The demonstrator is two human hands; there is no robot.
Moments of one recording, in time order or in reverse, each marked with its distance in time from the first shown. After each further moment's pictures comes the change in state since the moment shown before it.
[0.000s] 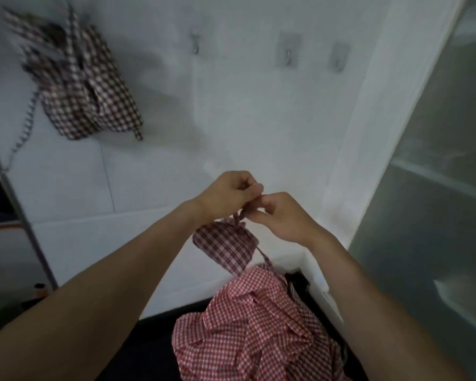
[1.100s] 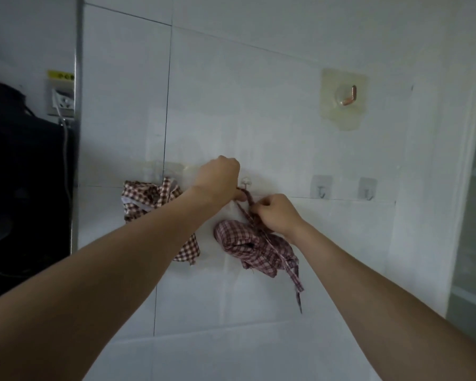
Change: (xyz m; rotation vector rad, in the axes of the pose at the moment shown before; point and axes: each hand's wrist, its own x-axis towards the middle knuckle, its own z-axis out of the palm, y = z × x) left_hand 0.073 0.145 -0.187 1.244 0.507 0.045; right_hand 0.190 -0.139 -0.049 0.011 0.306 -0.080
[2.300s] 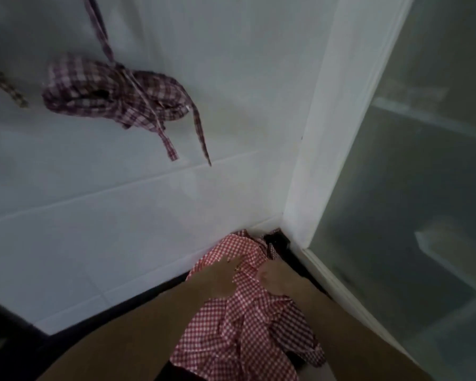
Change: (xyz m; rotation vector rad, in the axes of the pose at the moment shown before) left_hand -0.315 0.179 0.359 -0.366 -1.187 0.169; right_hand -0.323 0.356 0.042 -0.535 -0.700 0.663
